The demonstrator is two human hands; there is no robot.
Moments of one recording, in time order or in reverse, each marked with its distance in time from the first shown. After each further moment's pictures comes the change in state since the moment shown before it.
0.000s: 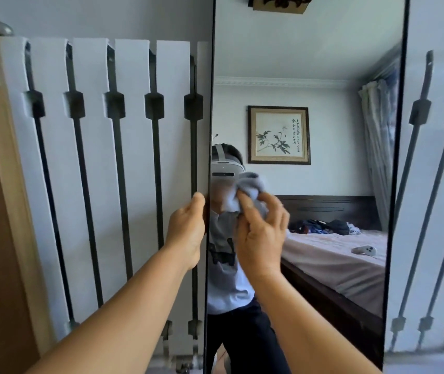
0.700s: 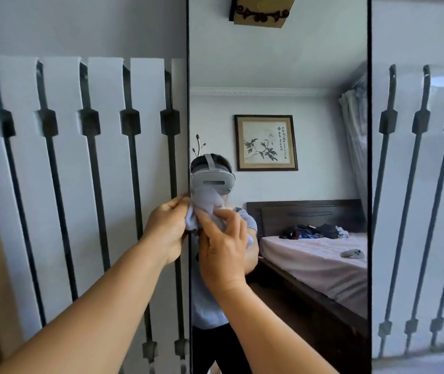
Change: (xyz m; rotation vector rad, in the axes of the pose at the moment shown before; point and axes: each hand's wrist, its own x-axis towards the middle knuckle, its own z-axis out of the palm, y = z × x) left_hand 0.012 0.030 0.013 -0.033 -0.078 0.037; right_hand 0.000 -0.017 0.016 0.071 0.038 -0.114
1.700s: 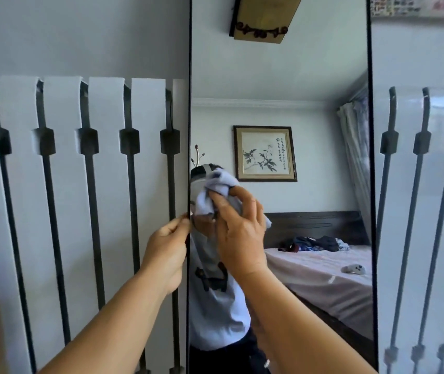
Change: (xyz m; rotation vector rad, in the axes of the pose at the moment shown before) left_hand -0.007 0.002 0.005 -0.003 0.055 -0.002; right_hand 0.064 0.018 -0.015 0.008 -0.077 -0.072
